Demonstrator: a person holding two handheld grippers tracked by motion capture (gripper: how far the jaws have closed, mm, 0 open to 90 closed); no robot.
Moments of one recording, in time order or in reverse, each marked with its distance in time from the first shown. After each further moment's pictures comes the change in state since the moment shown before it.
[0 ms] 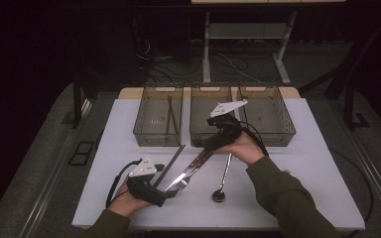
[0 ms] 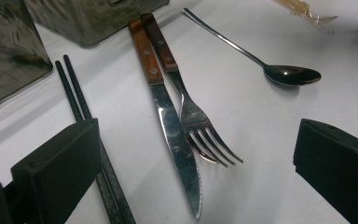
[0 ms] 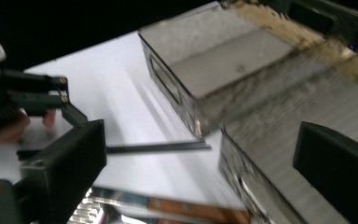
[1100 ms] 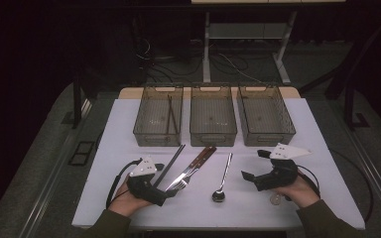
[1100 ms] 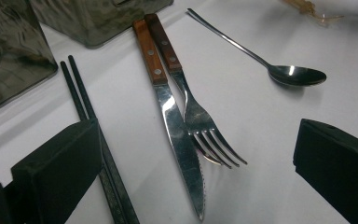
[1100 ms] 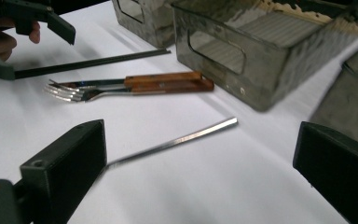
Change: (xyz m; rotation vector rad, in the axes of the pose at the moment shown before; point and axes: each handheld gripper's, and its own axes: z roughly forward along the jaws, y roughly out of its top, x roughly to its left) left arm 0.001 0.001 -0.001 0.003 0.015 0.008; right arm 0.005 -0.143 -0.098 -0.106 -0.148 0.081
